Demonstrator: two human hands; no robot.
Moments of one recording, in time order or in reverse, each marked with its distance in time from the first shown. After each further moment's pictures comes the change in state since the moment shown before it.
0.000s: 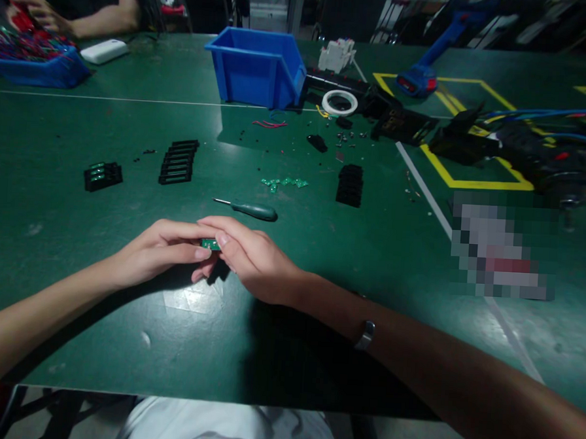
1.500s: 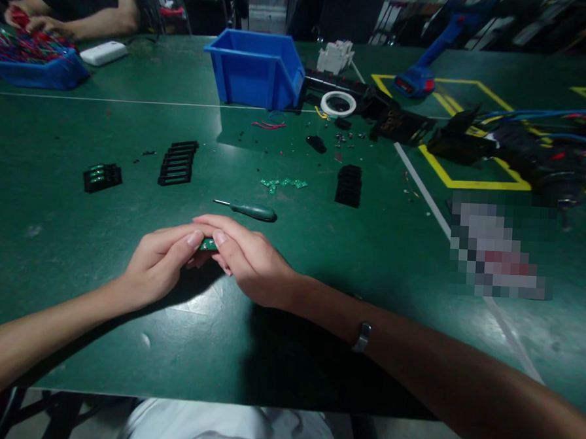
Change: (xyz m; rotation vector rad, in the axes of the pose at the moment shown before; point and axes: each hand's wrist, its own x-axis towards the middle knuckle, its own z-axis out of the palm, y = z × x) left_hand 0.000 -0.013 0.021 0.499 0.286 0.386; right_hand 0.000 0.001 0.007 0.015 0.104 0.072
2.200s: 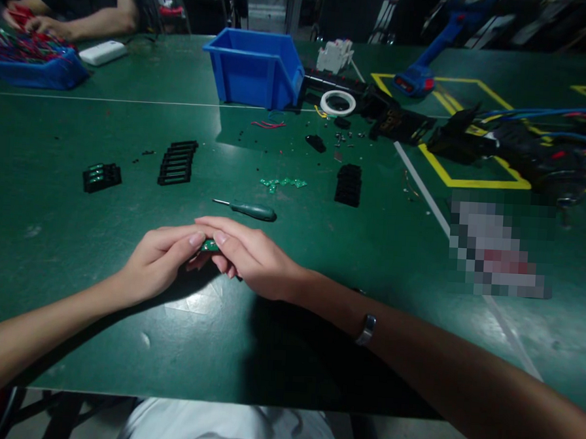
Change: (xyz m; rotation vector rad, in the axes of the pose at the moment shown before) left_hand 0.002 -0.001 -0.005 -0.093 -0.125 -0.135; right_hand 0.002 -0.005 -0.012 0.049 -0.143 0.108
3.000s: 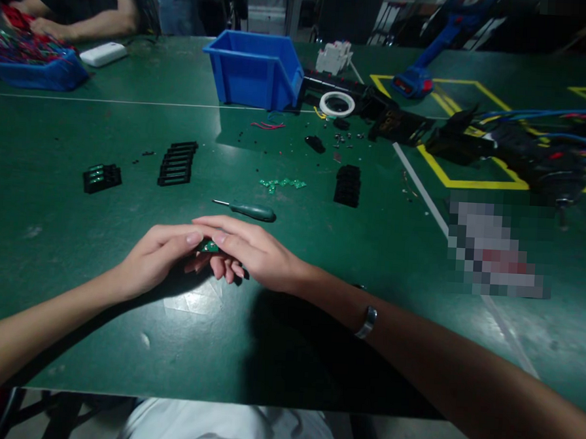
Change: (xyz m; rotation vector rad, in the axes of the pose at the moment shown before) left_hand 0.005 0.005 -0.004 -0.221 -0.108 -0.130; right_hand 0.007 0.003 -0.007 0.202 -0.090 0.017
